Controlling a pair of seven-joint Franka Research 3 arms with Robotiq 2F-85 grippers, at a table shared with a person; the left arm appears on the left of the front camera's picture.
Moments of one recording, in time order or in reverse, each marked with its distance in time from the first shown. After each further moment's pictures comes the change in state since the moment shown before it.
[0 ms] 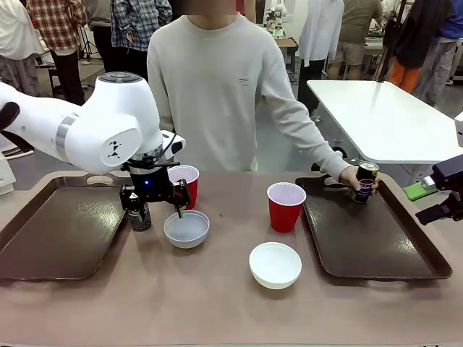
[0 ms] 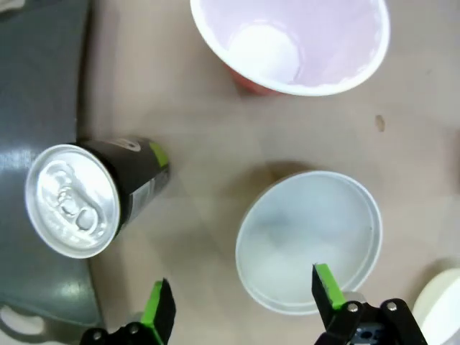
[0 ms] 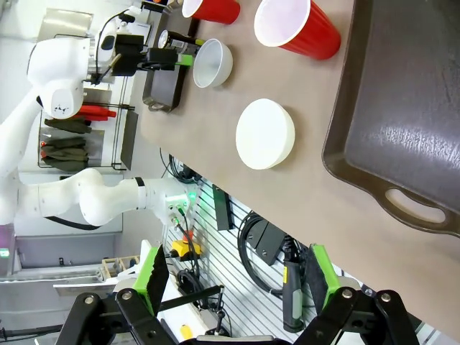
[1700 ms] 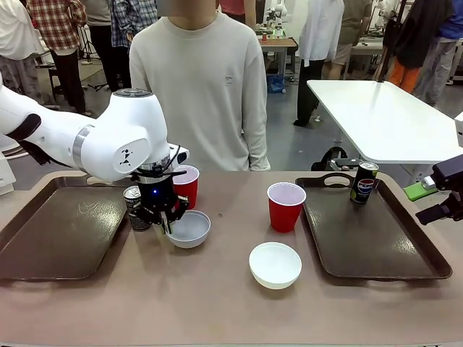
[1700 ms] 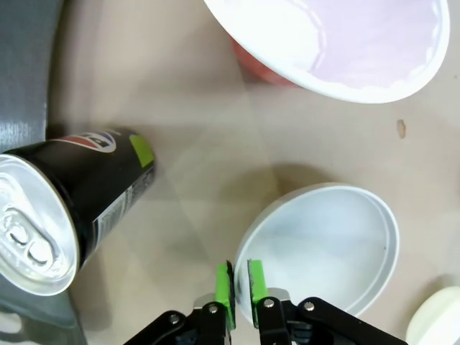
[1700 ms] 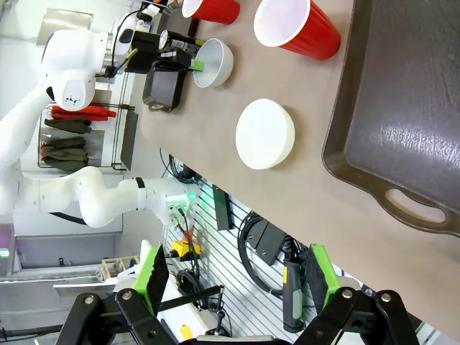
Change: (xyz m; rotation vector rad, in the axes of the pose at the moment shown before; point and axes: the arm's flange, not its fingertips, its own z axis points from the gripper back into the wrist) left arm 0.009 -0.003 -0.029 -0.008 0.071 0.061; right arm 0.000 0.000 0.000 0.000 0.000 0.000
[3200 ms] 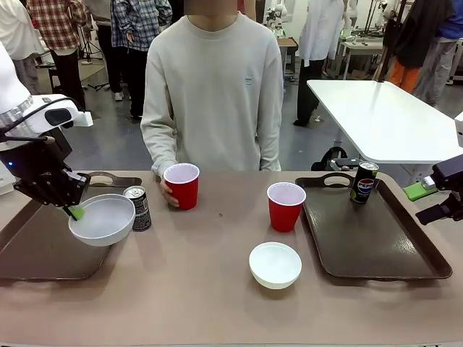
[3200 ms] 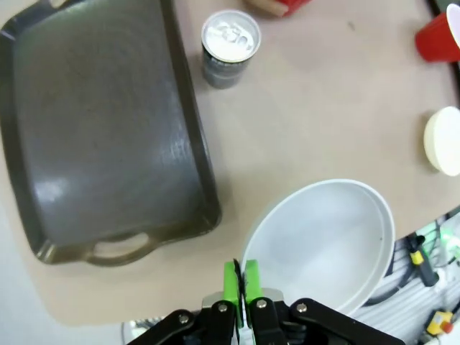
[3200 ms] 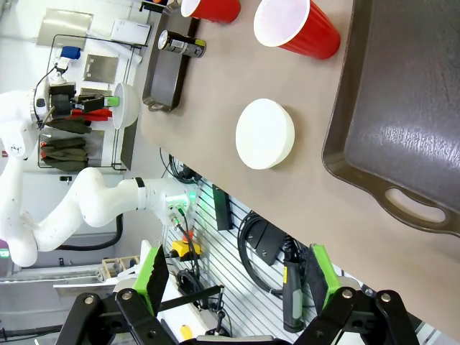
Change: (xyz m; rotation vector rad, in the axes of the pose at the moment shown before) left arm -0.100 0.155 0.160 -0.080 -0.088 -0.306; right arm 0.000 0.000 0.000 0.000 0.000 -0.001
